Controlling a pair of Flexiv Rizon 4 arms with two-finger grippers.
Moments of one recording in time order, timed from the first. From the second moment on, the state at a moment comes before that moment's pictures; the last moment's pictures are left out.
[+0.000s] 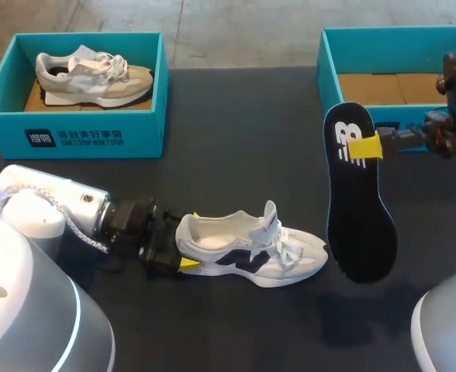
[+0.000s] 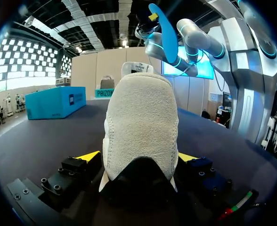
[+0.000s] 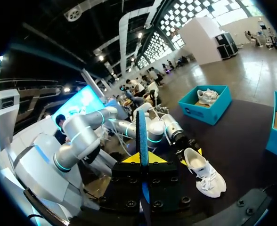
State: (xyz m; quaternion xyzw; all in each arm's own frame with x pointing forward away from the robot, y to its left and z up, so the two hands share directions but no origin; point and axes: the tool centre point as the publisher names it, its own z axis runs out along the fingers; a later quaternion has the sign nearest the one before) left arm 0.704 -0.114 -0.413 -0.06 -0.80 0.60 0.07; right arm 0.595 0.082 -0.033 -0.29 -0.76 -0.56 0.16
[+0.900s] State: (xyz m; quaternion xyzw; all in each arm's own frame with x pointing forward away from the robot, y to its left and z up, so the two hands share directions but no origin) left arm 0.699 -0.070 -0.354 -0.11 -0.87 0.49 0.02; right arm 0.594 0.082 -0.033 -0.29 -0.76 -0.56 0.16
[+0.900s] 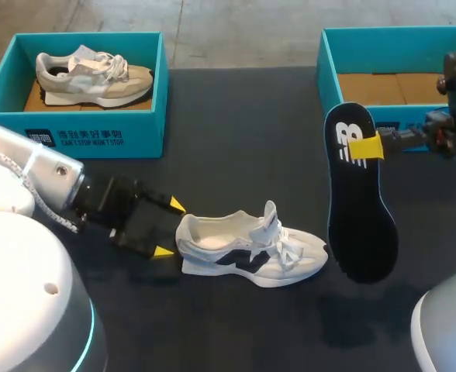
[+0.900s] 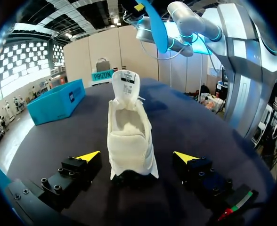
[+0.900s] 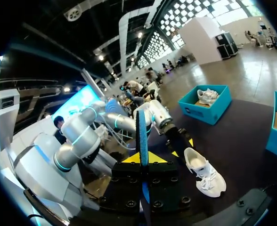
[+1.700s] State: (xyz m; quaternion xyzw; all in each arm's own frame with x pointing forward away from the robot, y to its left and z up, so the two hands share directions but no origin) left arm 0.707 -0.066 -0.310 -0.14 -0.94 0.30 0.06; right arm 0.594 0.082 -0.033 -0.29 -0.76 -0.56 0.16
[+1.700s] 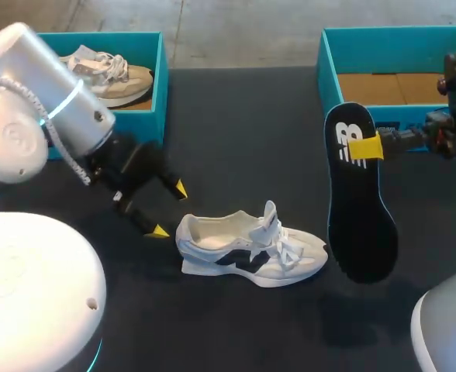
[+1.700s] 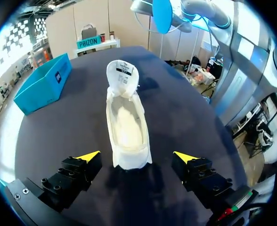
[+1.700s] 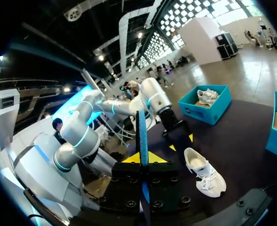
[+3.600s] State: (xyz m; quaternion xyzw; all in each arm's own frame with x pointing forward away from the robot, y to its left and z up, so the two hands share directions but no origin) left arm 0.726 -0.144 -0.305 -0.17 -0.98 0.12 0.01; right arm 0.594 0.082 -0.033 -0.29 -0.76 -0.56 0.16
